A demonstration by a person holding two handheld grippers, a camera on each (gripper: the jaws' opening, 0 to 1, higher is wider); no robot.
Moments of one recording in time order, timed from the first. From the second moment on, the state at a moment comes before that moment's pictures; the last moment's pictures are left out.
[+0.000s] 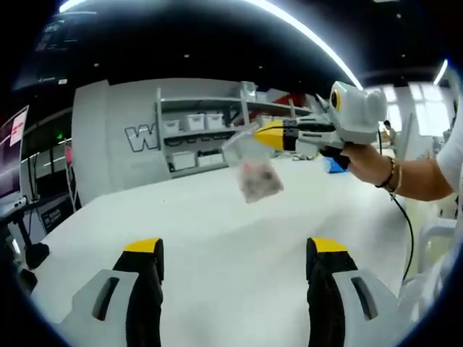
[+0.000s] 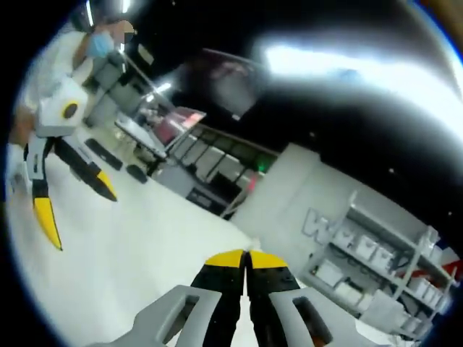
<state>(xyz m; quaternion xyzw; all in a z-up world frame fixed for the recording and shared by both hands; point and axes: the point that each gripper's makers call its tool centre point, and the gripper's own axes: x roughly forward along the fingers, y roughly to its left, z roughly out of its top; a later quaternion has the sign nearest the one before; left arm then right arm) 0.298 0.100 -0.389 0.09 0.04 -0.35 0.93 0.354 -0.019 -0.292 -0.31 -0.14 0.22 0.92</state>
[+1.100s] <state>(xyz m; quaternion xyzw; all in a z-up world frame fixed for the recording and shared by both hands) 0.283 0.089 -0.408 0.10 0.04 -0.36 0.93 0.291 -0.014 -0.311 -0.30 -0.16 0.24 0.91</state>
